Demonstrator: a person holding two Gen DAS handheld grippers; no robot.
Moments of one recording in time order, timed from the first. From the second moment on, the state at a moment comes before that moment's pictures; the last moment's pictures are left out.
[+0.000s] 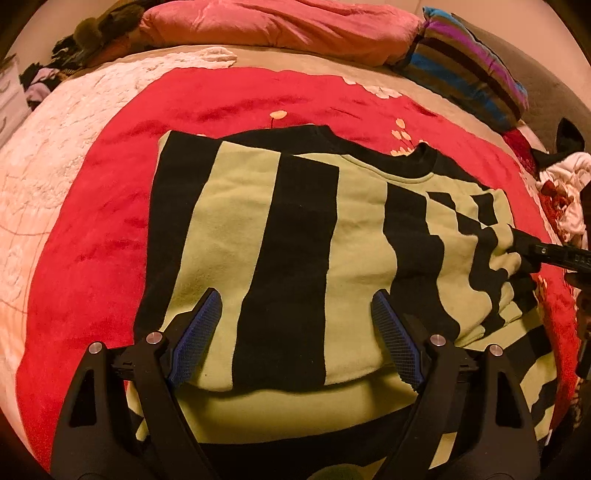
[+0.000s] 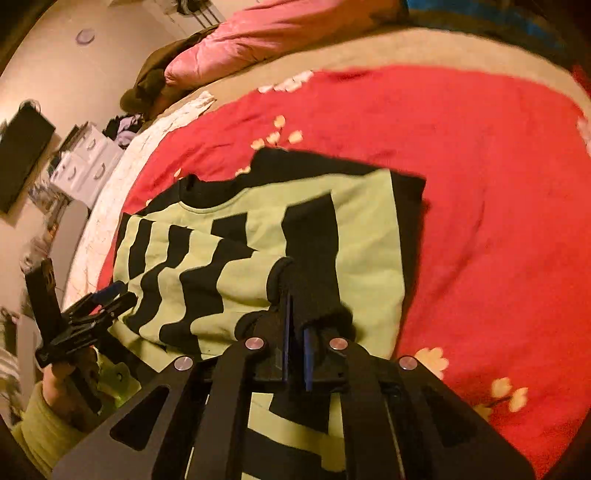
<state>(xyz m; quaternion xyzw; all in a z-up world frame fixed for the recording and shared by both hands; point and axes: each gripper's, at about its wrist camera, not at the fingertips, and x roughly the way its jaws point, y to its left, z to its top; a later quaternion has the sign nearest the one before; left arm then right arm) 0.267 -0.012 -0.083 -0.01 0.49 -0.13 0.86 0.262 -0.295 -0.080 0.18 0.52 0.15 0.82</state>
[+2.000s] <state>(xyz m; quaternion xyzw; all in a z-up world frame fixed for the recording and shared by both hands) 0.147 0.042 -0.036 -0.02 0.48 -0.13 0.87 0.139 -0.245 -0.056 0.13 0.48 0.18 0.85</state>
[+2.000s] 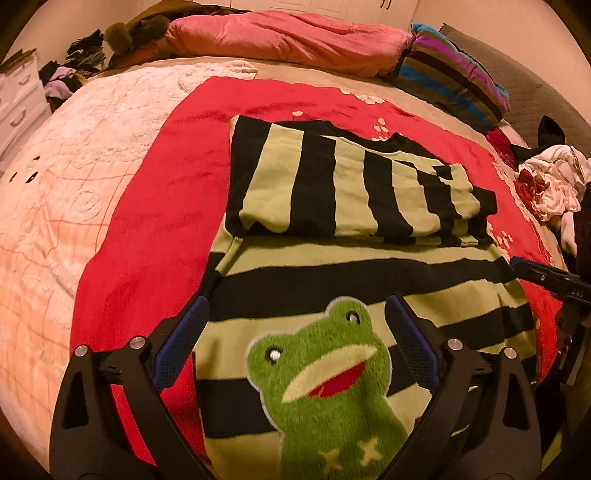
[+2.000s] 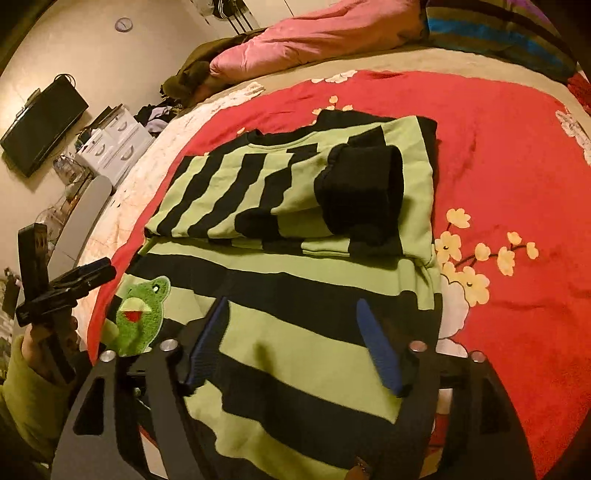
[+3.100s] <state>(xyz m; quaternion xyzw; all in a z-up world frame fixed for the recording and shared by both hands) 0.043 0.085 -0.061 -0.03 0.56 -0.11 0.82 0.027 -0.239 -0.069 0.11 0.55 0.14 0.82</state>
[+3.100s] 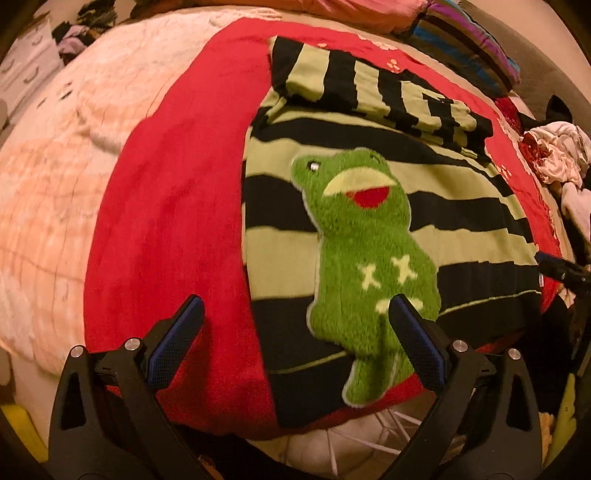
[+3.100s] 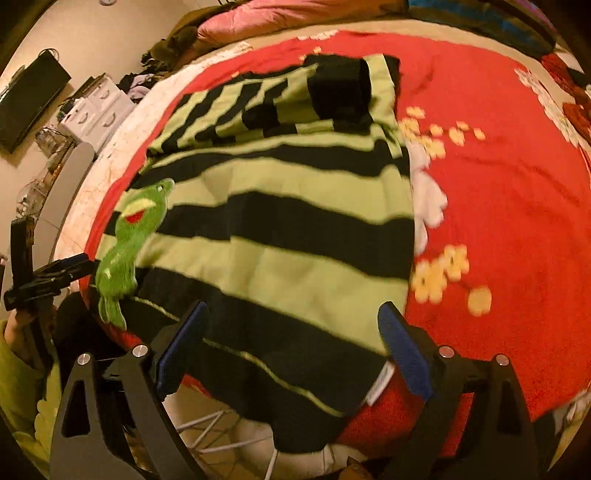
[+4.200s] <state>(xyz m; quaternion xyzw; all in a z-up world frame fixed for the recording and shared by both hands) 0.025 0.088 -0.076 -0.08 0.59 -0.16 0.79 -0.019 -0.254 -0.079 0.15 0.58 0.13 0.79</state>
